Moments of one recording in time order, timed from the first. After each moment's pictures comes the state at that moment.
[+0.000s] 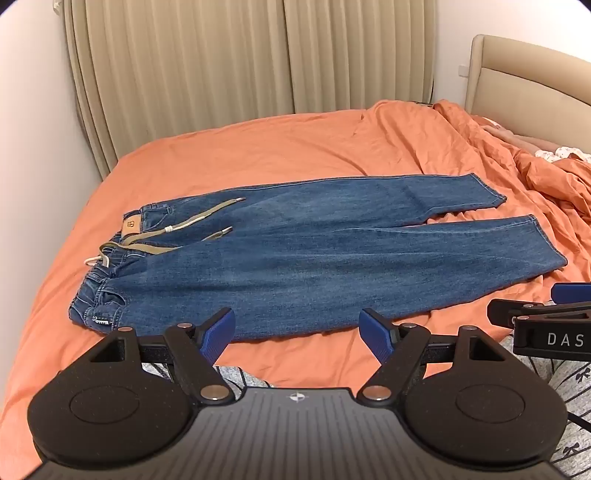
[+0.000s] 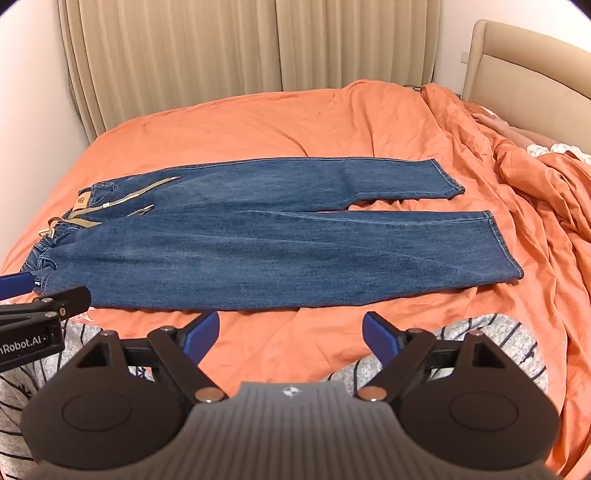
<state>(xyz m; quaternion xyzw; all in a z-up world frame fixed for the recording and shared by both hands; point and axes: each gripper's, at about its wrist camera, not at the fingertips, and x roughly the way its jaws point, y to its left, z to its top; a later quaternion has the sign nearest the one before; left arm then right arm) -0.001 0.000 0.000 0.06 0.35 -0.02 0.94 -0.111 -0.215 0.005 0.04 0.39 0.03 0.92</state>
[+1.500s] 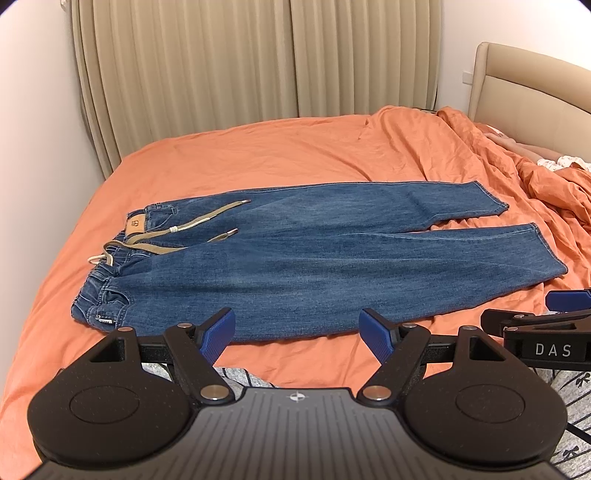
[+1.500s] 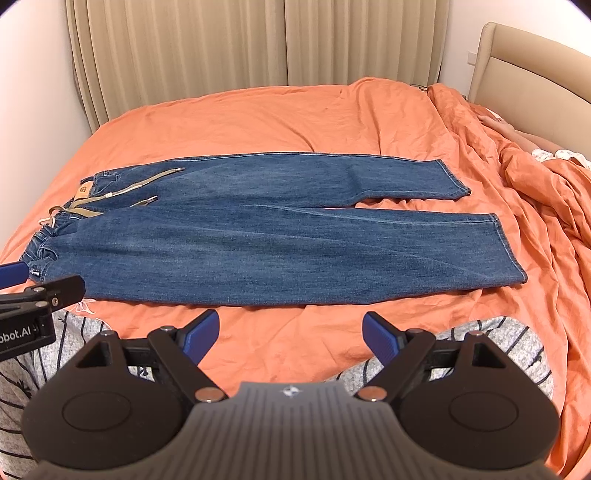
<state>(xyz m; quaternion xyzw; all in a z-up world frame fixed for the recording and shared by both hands) -0.002 0.007 0.006 0.05 0.34 -0.02 0.94 -0.107 -0.206 0.004 0.02 0.40 0.03 0.92</state>
